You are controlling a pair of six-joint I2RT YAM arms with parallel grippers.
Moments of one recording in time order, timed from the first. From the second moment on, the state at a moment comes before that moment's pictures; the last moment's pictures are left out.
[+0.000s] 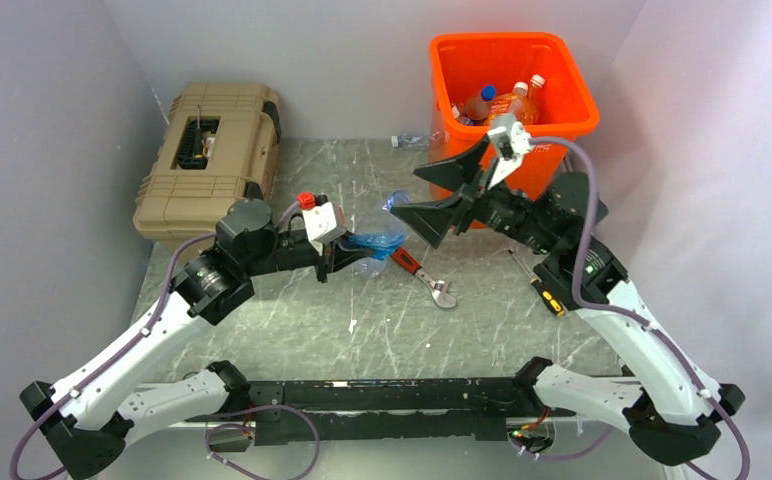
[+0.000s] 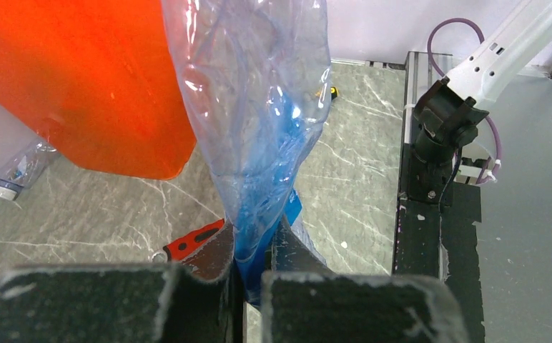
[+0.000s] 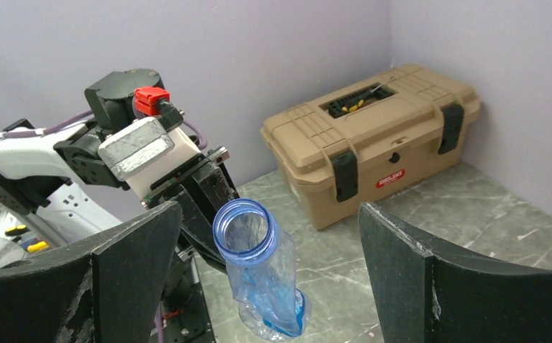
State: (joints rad) left arm -0.75 0.94 1.05 -0.22 0.54 0.14; right arm 0.70 0.97 1.31 -0.11 -0.41 0.30
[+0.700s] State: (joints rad) left arm -0.75 0.92 0.98 -0.17 0.53 0.13; right arm 0.82 1.13 1.40 -0.25 -0.29 0.21
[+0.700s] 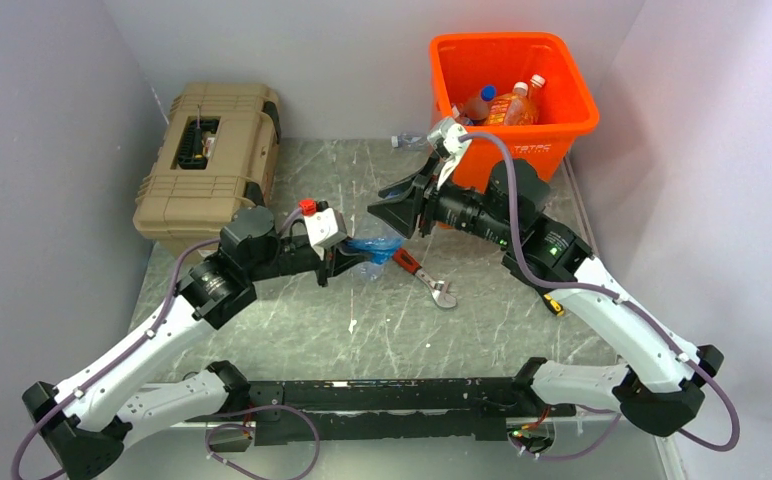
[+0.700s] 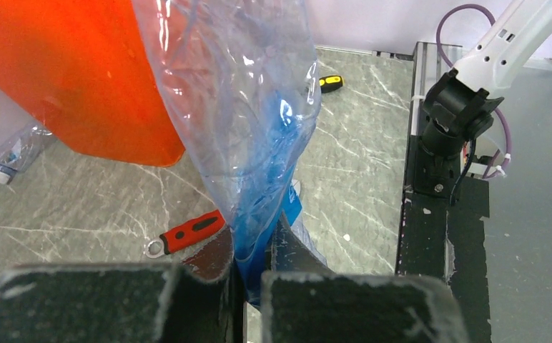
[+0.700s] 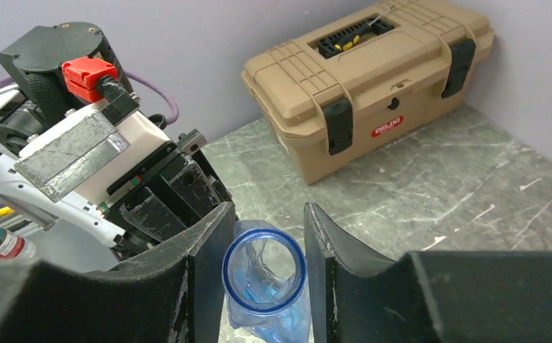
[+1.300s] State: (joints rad) left arm -0.75 0.68 0.80 0.07 0.33 0.06; right arm 0.83 1.11 1.67 -0.30 0.14 0.06
